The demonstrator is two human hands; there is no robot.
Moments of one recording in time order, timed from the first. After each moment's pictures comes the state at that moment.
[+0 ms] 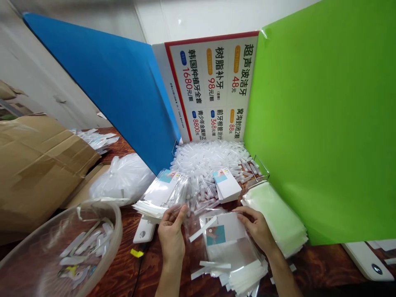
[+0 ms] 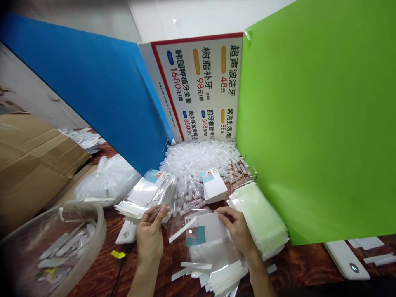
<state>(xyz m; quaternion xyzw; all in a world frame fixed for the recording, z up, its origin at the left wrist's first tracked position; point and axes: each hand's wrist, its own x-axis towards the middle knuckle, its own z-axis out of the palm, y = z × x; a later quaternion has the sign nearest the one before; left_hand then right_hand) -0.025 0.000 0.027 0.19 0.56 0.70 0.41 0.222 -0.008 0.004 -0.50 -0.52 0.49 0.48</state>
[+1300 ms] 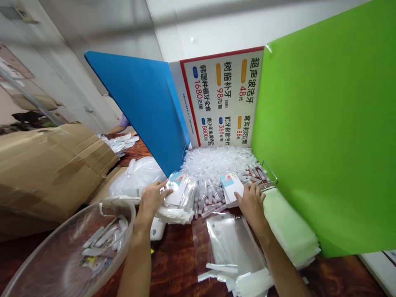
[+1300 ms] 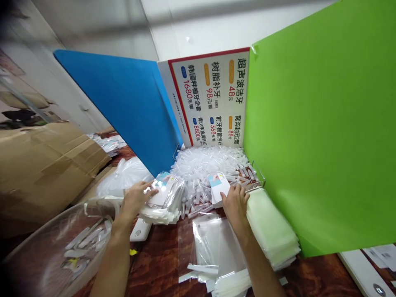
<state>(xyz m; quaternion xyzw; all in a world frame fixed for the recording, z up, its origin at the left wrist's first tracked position) -0.167 0.084 0.079 0.64 0.71 0.29 0.04 0.193 0.073 0.000 -0.73 -0.65 -0.06 0.20</state>
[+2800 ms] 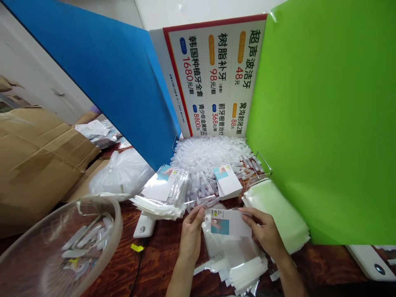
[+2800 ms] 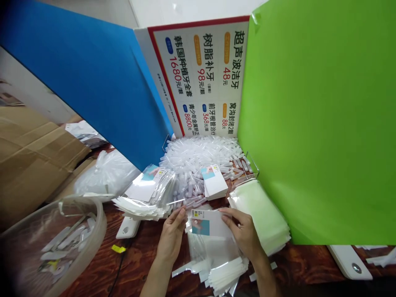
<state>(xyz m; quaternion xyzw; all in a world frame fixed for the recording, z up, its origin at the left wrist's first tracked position) 0.010 -0.008 0.000 0.11 0.49 0.62 0.60 0.238 -0.019 0.010 -0.53 -0.60 0.40 0.45</state>
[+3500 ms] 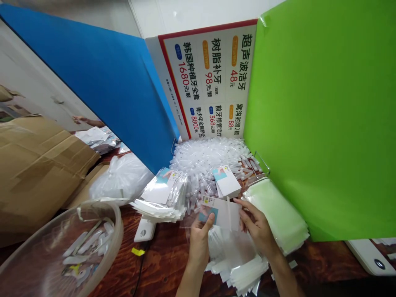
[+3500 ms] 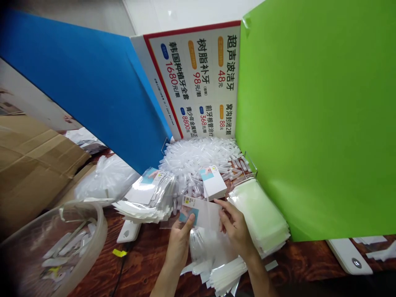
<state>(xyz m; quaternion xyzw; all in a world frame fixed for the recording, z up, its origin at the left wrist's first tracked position) 0.034 -0.021 0.004 0.23 0.51 0.58 0.60 0.213 -0.019 0.016 -0.49 -0.50 0.50 0.51</state>
